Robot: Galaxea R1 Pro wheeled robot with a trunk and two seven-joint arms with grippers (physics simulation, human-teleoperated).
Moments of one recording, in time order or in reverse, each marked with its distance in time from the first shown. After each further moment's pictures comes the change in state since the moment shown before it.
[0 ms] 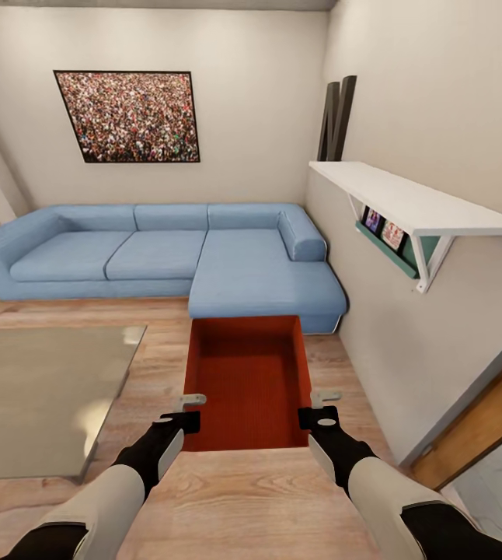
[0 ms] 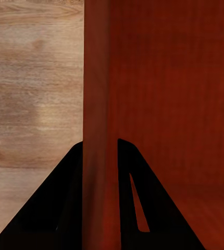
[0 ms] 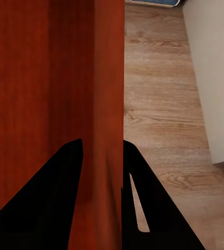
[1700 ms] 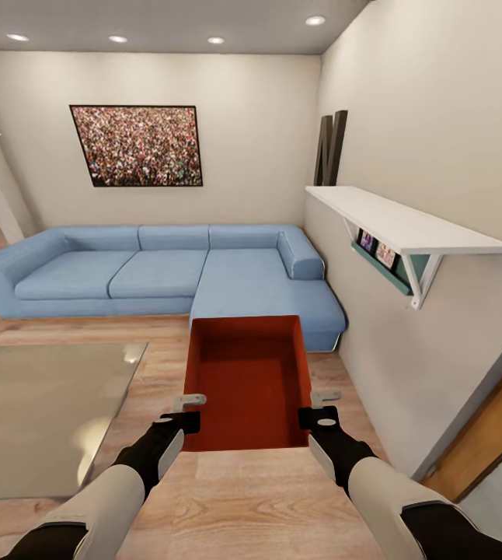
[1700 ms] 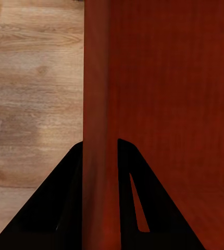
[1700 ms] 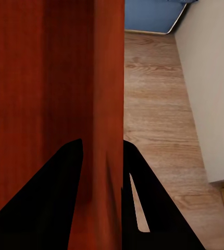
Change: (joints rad) left arm 0.000 0.000 0.000 0.000 0.000 0.000 0.000; right arm 0.000 0.000 0.000 0.000 0.000 0.000 0.000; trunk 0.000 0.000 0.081
